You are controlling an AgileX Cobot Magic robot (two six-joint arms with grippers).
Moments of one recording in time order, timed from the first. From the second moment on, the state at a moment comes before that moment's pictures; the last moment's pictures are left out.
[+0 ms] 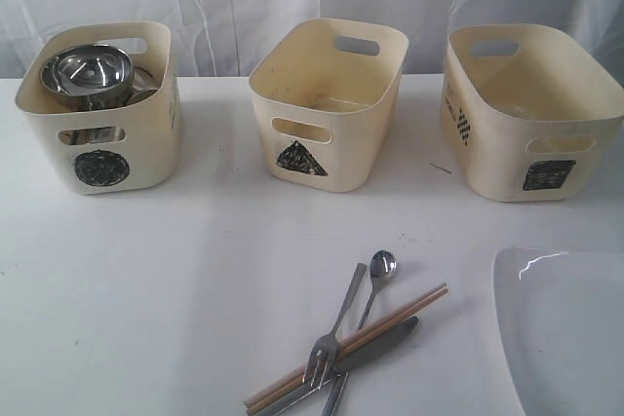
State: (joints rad) left arm -0.25 1.28 -0.97 -0.77 -0.43 0.86; right arm -0.04 0.00 -0.01 -0.13 0.35 0.08
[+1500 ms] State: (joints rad) left arm -0.22 1.54 -1.18 -0.53 -0.37 0.70; right arm -0.04 0.00 -0.01 -0.13 0.35 0.08
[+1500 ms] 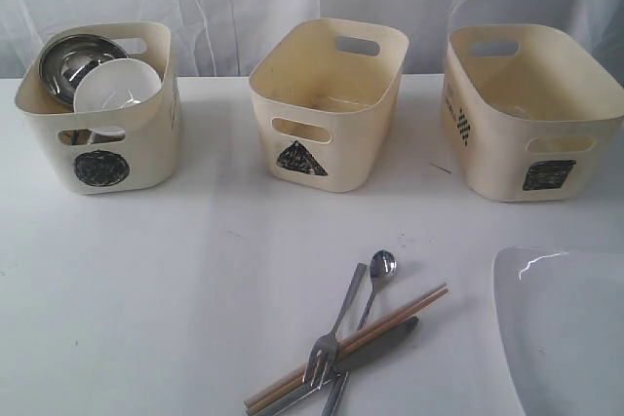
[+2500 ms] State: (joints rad) left arm 0.33 0.69 -1.11 -0.47 0.42 0.35; right arm -0.04 0.00 -0.01 -0.13 0.35 0.08
